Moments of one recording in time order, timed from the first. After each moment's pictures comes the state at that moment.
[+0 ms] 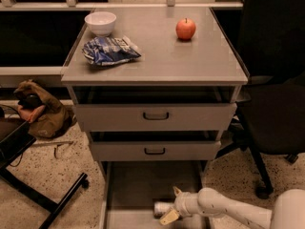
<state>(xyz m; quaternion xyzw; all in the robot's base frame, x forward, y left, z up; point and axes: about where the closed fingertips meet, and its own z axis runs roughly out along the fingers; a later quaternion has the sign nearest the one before) 0.498 -0.078 0.202 -0.45 0.80 0.25 0.30</state>
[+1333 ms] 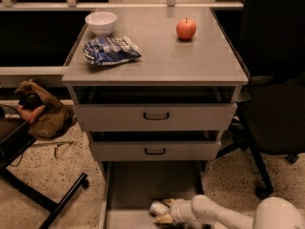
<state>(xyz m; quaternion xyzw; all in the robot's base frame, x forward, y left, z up) 0.499 -0.063 0.123 -0.47 0.79 0.25 0.31</state>
